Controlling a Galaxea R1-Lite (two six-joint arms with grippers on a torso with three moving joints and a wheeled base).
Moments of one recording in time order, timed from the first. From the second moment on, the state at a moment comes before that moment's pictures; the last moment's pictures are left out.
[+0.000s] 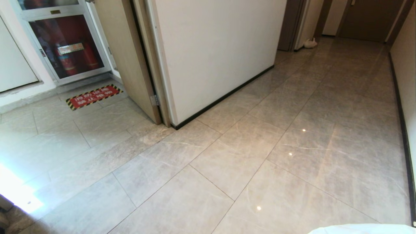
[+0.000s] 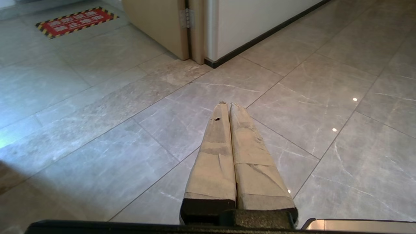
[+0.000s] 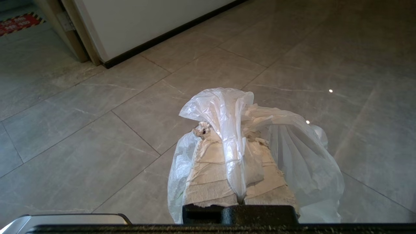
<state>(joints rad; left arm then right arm) 0.00 0.00 0.00 0.00 0.00 0.00 -0.01 0.00 0.00 0.00 0.01 0.00</state>
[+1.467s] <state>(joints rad) 0.00 0.00 0.00 0.00 0.00 -0.01 -0.01 0.00 0.00 0.00 0.01 0.00</state>
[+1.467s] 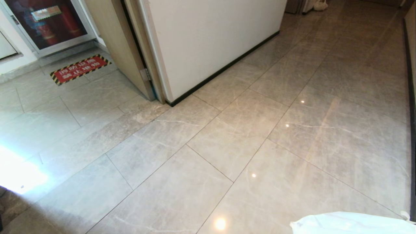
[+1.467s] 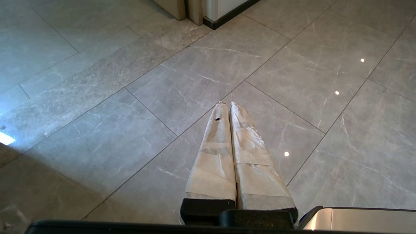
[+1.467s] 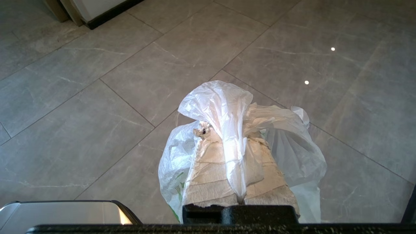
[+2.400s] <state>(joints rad) 0.00 0.00 0.00 0.00 0.00 -0.01 -0.01 0.00 0.00 -0.01 0.01 0.00</state>
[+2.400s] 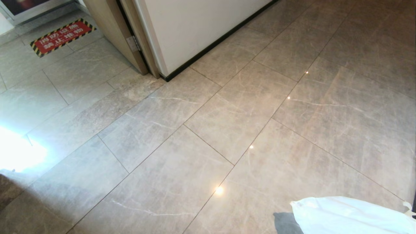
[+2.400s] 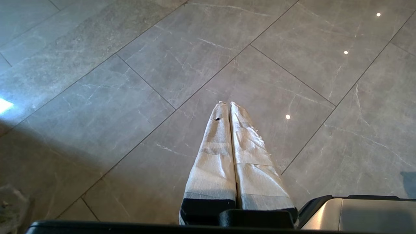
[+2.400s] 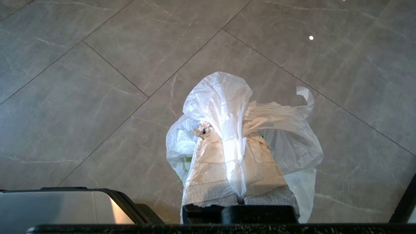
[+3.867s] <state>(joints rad) 0.00 0.00 0.00 0.00 0.00 0.00 0.00 0.98 -0.73 0.26 -0.07 -0.07</state>
